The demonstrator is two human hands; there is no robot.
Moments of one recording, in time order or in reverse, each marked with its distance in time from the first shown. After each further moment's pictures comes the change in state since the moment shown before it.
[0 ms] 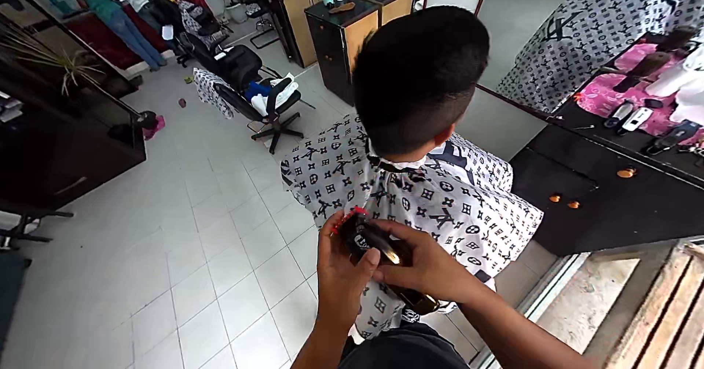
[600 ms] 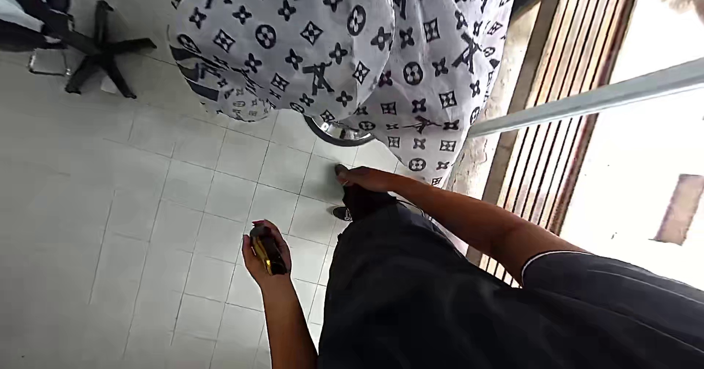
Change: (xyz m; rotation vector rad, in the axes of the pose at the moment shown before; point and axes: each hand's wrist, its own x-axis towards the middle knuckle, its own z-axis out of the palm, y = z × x) left_hand -0.004 -0.080 -0.406 -0.592 0.494 -0.858; right_hand 0.043 0.299 0.171 -0.029 0.193 0.654
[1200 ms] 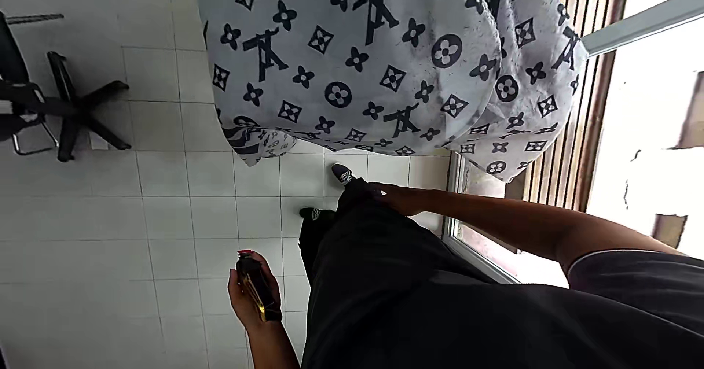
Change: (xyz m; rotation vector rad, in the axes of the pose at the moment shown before) left_hand 0.108 0.191 0.064 0.256 0.021 -0.143; right_hand 0.054 -0.028 0.050 -0.375 -0.081 0.141
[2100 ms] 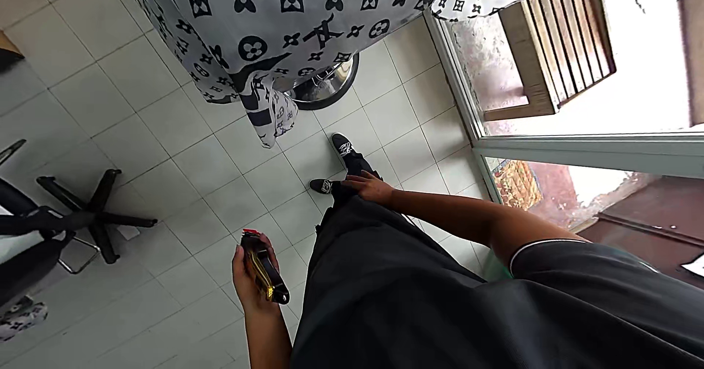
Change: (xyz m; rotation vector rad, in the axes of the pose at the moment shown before) left_hand 0.123 0.175 0.012 0.653 -0.202 -0.334; right_hand 0.190 -0.143 0.195 -0.073 0.648 0.106
